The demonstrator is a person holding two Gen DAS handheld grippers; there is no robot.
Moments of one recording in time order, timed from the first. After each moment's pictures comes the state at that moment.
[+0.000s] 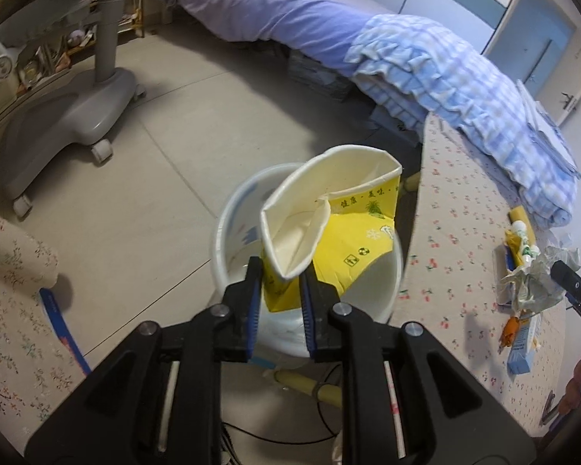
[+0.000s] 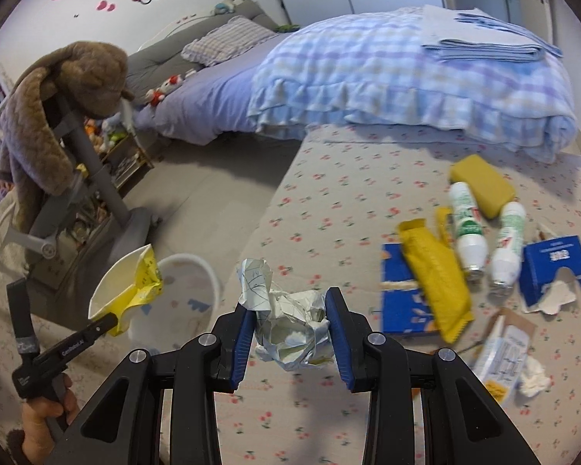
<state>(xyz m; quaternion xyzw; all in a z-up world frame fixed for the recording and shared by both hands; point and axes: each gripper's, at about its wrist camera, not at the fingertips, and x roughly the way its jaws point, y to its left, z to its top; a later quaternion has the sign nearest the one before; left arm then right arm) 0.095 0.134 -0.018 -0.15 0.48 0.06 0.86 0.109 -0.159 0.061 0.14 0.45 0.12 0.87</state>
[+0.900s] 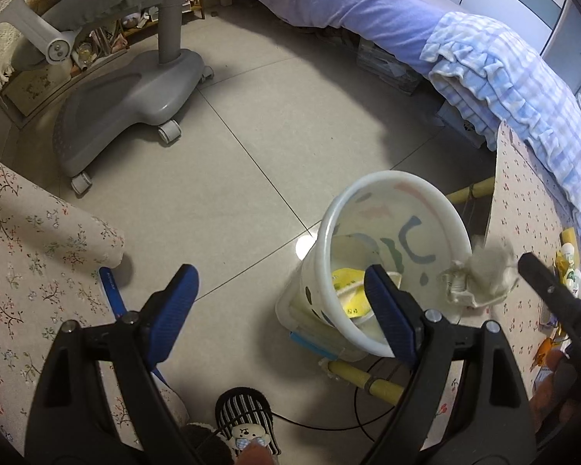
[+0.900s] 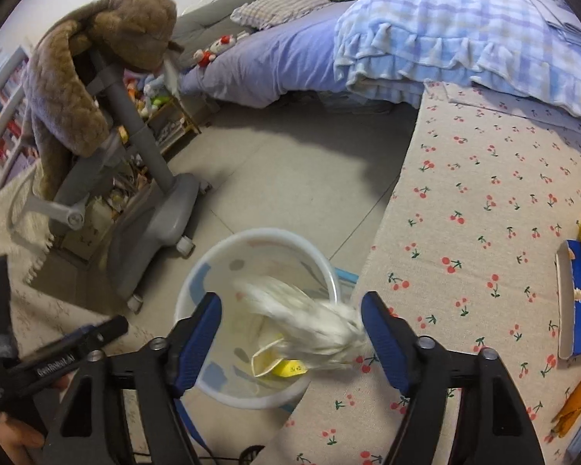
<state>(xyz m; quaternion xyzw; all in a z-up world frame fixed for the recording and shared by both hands) 0.093 0.177 -0.011 -0.14 0.52 0.15 0.83 0.151 -0.038 0.017 0.15 0.47 0.21 0.84</state>
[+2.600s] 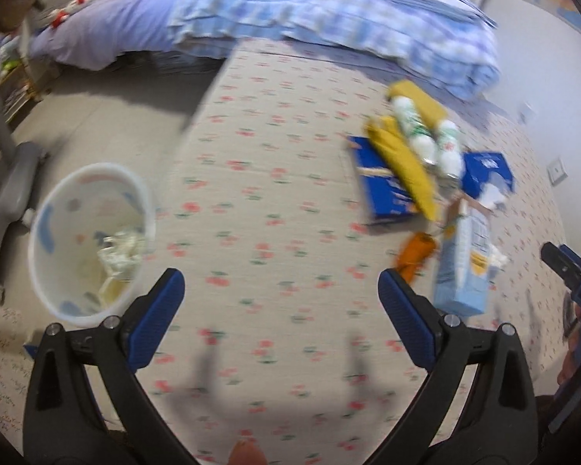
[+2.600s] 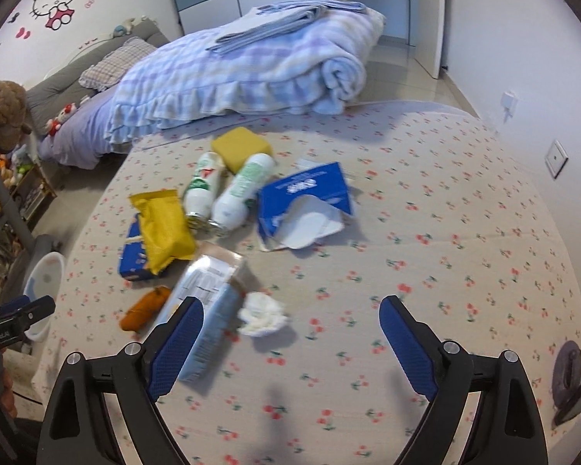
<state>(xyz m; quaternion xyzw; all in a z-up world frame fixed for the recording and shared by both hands) 0.089 -0.099 -0.003 0.01 0.51 -0.11 0.85 0.008 -0.377 0.022 0.13 0.46 -0.07 0.87</state>
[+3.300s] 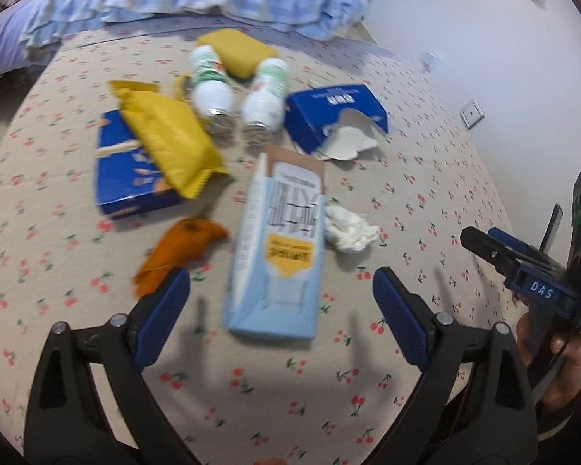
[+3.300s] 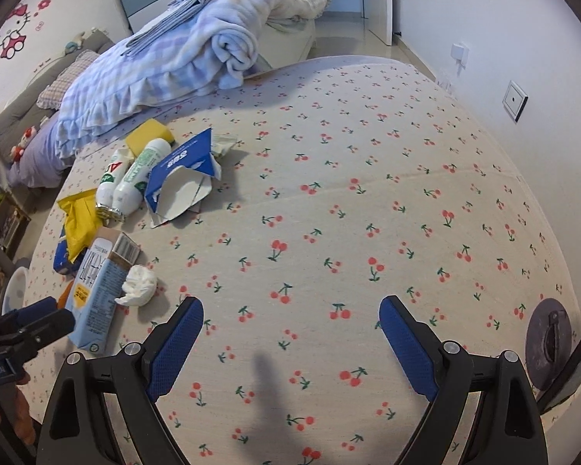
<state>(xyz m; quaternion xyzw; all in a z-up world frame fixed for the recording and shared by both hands) 0.075 -0.238 -0.031 0.01 0.52 -0.28 0.80 -0.035 -0.463 -0.013 0.17 0.48 -0.13 0.85</state>
